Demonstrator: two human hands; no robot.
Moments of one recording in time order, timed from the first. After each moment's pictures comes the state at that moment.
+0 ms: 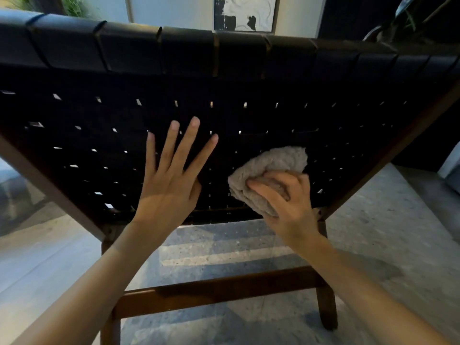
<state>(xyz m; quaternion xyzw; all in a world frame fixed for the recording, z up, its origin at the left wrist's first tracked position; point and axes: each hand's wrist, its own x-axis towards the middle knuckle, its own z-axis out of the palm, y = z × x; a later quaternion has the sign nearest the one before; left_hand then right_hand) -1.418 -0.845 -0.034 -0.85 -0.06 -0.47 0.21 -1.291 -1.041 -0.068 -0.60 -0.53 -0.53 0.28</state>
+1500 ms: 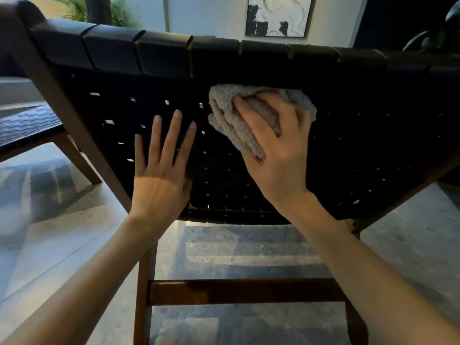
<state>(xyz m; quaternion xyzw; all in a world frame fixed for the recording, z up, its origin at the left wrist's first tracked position) -1.476 -0.797 -0.025 -0.87 -0.18 -0.43 0.17 -1.356 -0.949 0.026 -0.56 -0.48 -0.57 0.37</state>
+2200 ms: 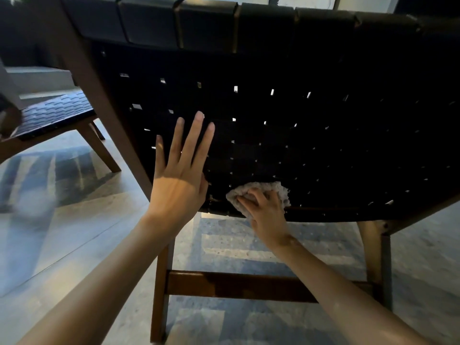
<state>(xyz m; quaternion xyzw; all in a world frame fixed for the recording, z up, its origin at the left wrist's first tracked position) -1.484 -0.779 -0.048 -0.88 -0.19 -0.41 0.15 -1.317 -0.900 -0.150 -0.74 -0.54 -0.35 0.20</state>
